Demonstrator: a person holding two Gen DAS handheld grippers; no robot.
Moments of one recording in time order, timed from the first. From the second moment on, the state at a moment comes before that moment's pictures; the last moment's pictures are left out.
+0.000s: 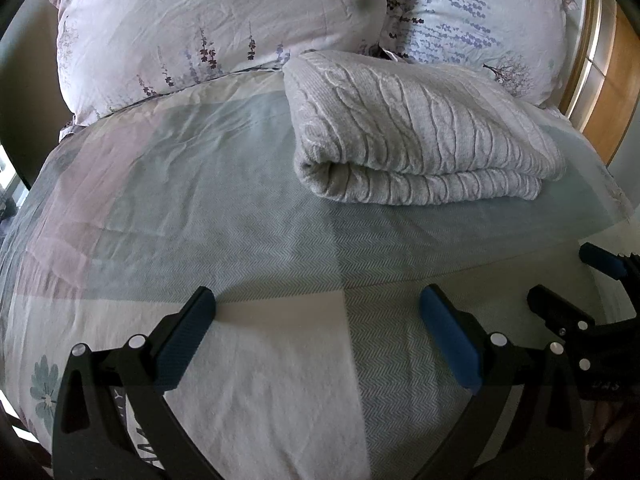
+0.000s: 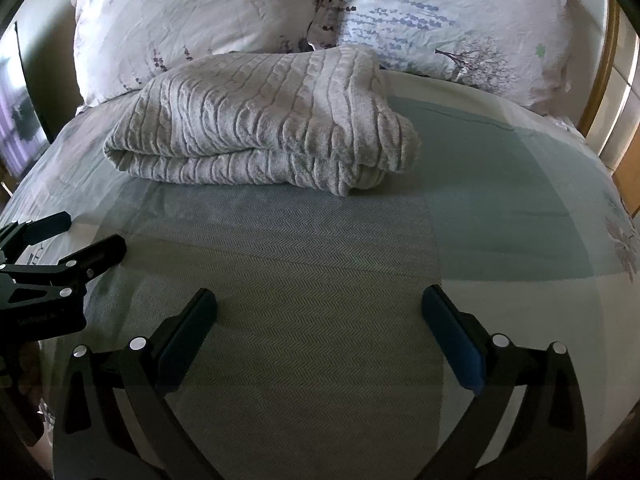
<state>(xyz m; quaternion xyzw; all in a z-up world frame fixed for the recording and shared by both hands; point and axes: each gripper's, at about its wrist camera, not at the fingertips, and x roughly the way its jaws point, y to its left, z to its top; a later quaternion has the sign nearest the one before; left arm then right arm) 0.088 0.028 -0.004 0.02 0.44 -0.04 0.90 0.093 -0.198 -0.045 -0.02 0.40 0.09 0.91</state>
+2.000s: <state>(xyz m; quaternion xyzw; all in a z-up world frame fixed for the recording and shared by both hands) 0.087 0.027 -0.004 0.02 0.44 -0.03 0.90 0.091 -0.196 -0.047 -0.01 0.40 0.07 0.91</state>
